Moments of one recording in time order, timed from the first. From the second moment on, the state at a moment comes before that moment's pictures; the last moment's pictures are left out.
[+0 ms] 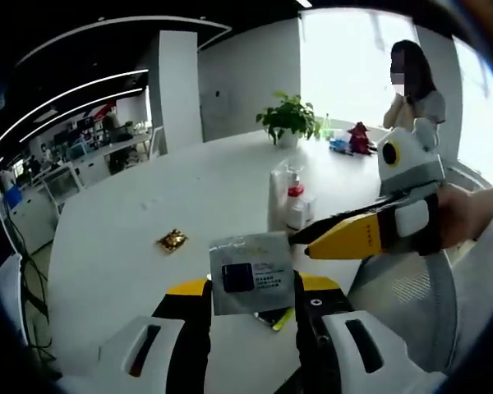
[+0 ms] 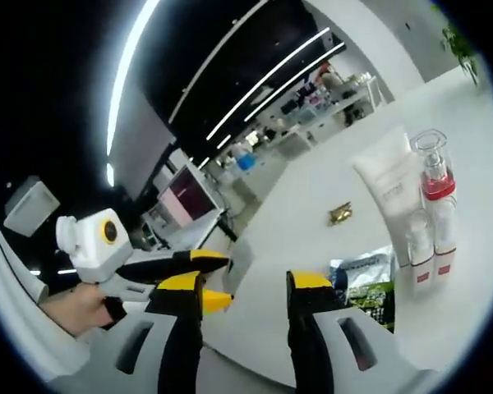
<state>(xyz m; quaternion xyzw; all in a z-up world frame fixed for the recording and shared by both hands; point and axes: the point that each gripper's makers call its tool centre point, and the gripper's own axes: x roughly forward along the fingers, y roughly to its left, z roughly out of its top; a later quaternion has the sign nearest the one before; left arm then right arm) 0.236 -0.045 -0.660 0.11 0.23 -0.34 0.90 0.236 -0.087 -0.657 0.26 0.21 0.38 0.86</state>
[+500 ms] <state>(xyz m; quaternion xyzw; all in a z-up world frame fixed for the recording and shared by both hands) 0.220 -0.064 -0.647 0.16 0.19 -0.38 0.89 0.229 -0.087 -0.651 0.34 0.21 0.38 0.84</state>
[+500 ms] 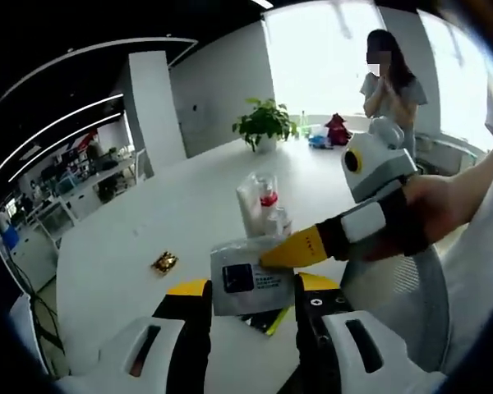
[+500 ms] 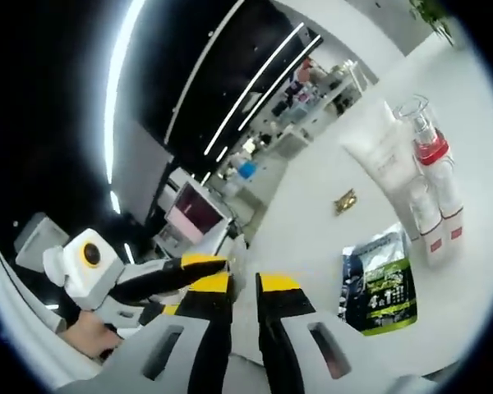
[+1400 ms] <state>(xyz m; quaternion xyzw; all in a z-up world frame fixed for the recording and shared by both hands) 0.197 -0.042 -0.662 -0.14 0.28 -0.46 0.83 0.207 -0.089 -0.640 0.32 0.27 0.48 0.77</state>
